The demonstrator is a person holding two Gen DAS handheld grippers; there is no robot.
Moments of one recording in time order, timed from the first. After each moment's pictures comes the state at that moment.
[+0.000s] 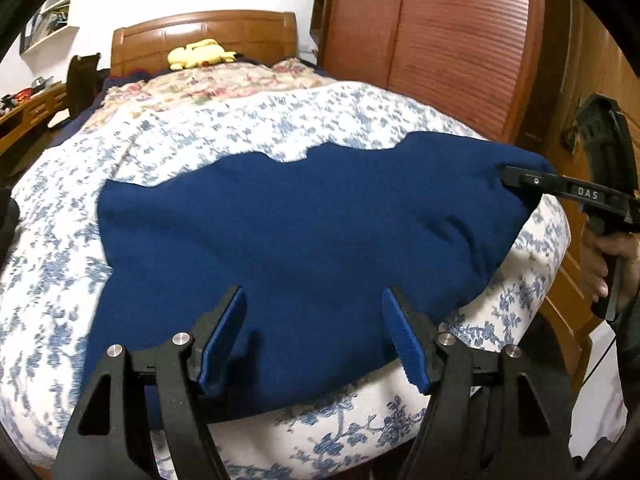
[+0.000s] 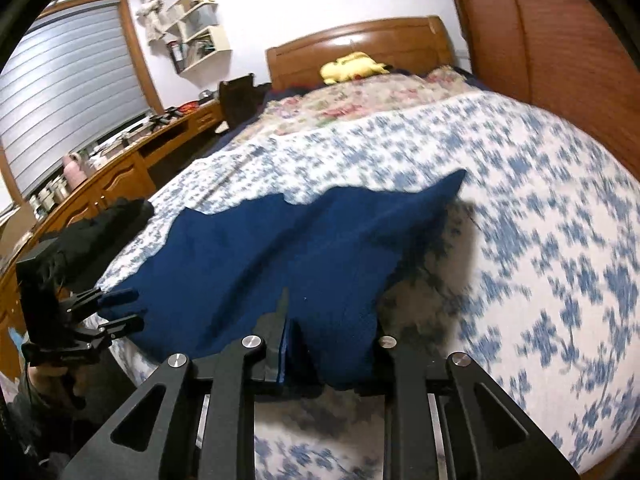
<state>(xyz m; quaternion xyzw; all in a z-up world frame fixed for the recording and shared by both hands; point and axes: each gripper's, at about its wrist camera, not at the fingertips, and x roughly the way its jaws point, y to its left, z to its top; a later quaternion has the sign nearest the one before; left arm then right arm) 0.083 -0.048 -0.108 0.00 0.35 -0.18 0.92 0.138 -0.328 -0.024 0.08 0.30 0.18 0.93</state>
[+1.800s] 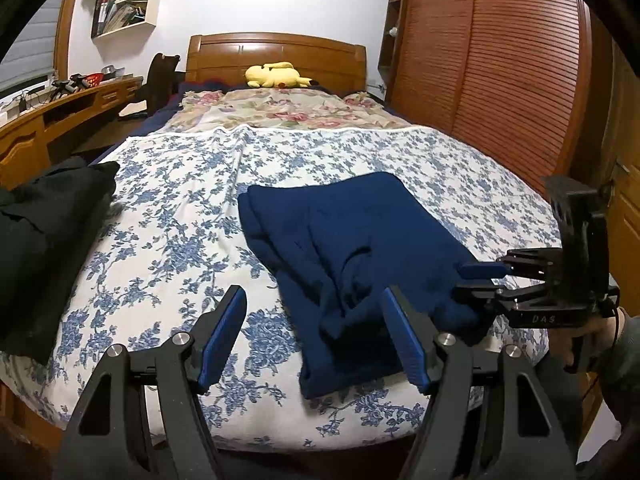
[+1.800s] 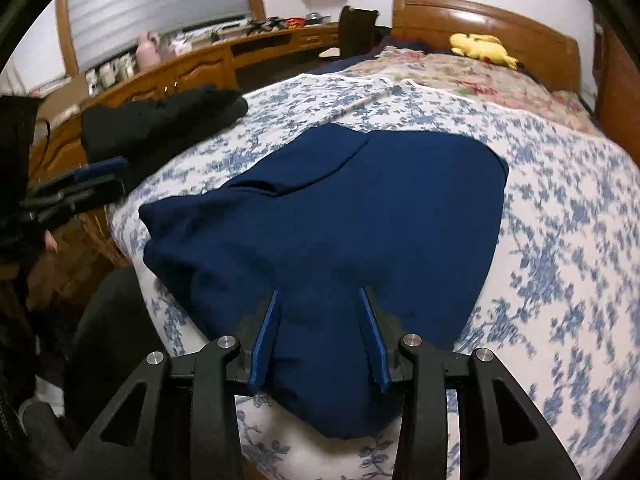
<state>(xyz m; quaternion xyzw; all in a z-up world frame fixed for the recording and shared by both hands) 0.047 0.077 -0.088 -0.04 0.32 -0.09 0.94 0.251 -0.141 -0.089 -0.07 0.36 0.31 0.88</state>
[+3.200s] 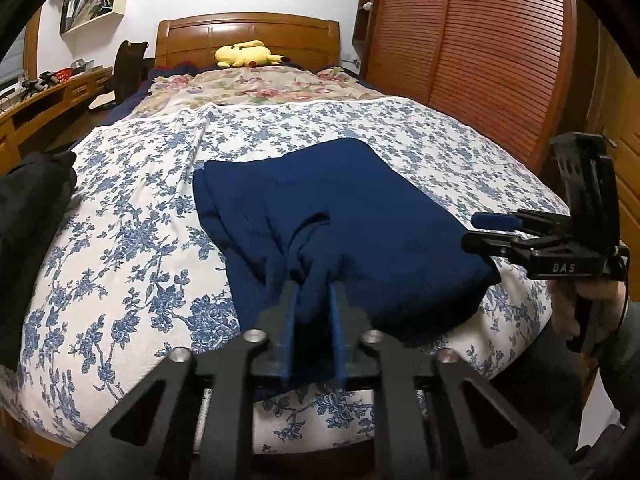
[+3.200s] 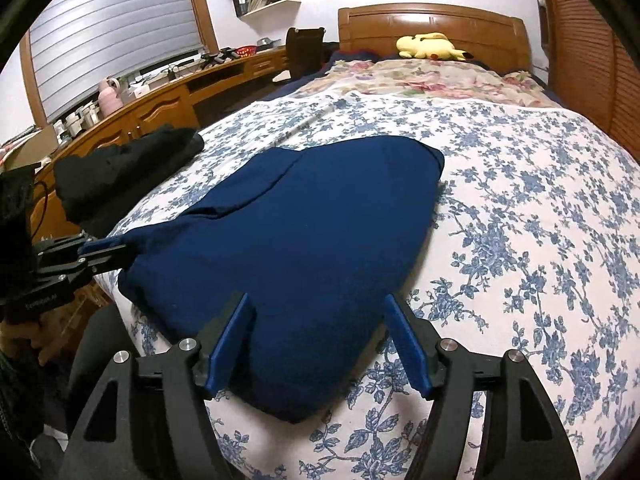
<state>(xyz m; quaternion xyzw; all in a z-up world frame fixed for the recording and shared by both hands) 0.061 0.042 -0.109 -0.02 0.35 -0.13 0.93 0.211 -0.203 -0.080 -0.01 0.34 0.26 0.90</state>
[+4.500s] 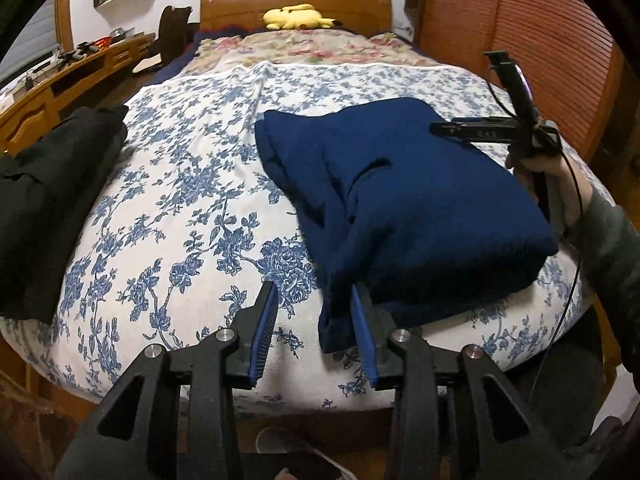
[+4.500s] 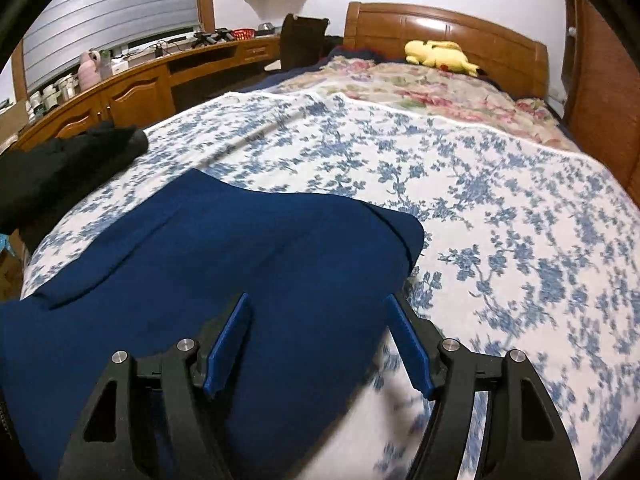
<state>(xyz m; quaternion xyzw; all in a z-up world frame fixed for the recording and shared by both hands) 0.059 0.067 -0.127 -0.01 0.42 -0.03 0.91 0.391 -0.165 -0.105 -0.09 0.34 0.26 0.90</state>
